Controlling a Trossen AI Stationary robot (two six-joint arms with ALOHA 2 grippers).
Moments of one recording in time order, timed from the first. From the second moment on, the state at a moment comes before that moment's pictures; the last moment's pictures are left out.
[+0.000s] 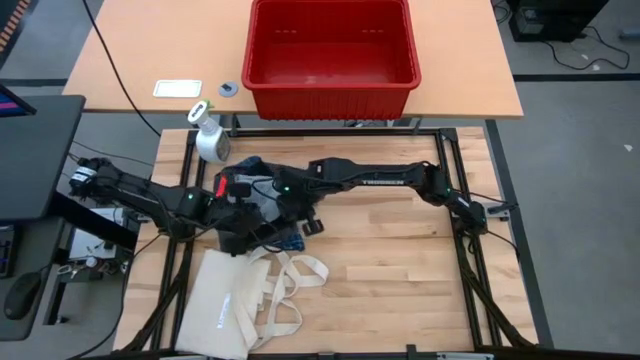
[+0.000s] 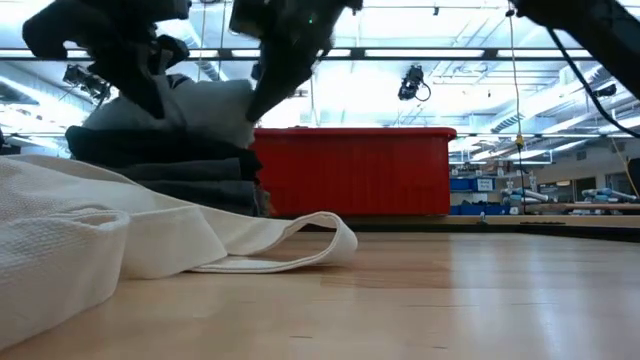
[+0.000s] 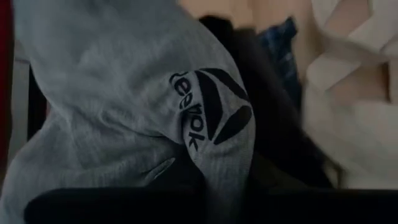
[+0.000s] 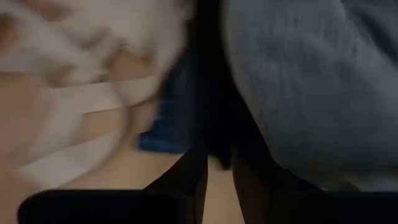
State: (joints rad) left arm -0.28 1.12 0.92 -0.92 -0.40 -0.04; right arm -0.05 2.28 2.23 -1.00 -0.15 -0.42
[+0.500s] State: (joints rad) left arm -0.31 1.12 0.85 -0.80 -0.33 -0.12; right arm 0.00 1.99 1.75 -0.78 -0.14 -0.28
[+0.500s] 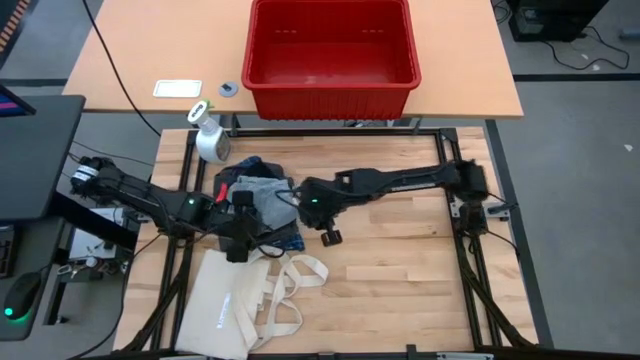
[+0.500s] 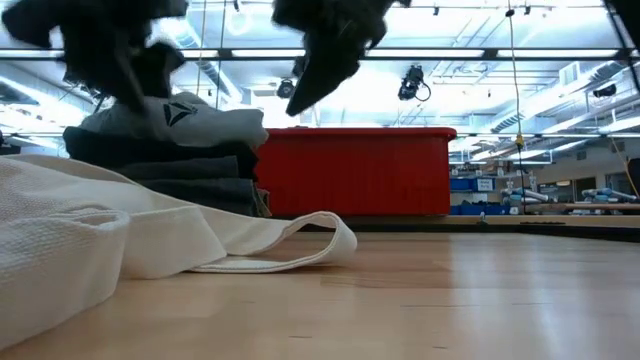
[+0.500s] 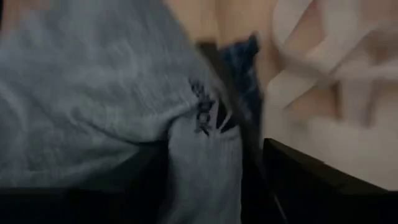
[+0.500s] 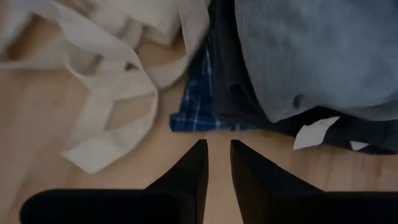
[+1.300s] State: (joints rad) left arm 0.01 1.12 0.73 -0.69 -0.37 -0.10; right arm 0.13 1.68 0.98 0.16 -0.07 -0.04
